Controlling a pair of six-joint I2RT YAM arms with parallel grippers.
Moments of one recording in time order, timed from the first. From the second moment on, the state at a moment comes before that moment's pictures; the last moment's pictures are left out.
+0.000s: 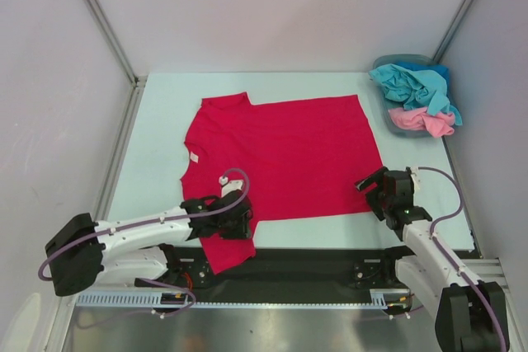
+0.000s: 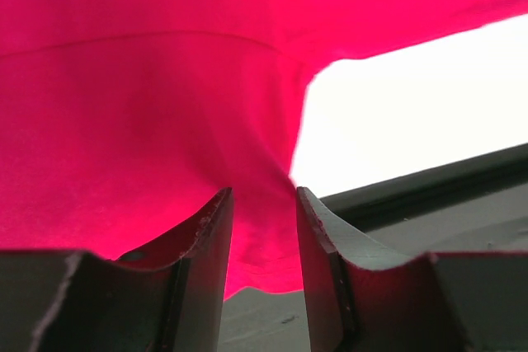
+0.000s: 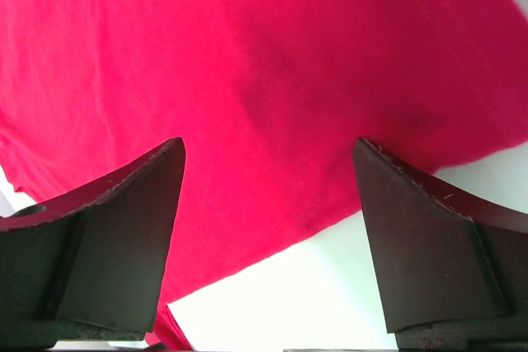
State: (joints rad) left arm -1.03 1.12 0.53 -0.52 -0.14 -0.97; right arm 0.12 0.83 0.28 -0.21 0.09 1.02
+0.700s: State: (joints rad) left arm -1.11 1.21 0.65 -0.62 -0.13 -0.93; right arm 0.04 0.83 0.31 -0.29 0.08 0.99
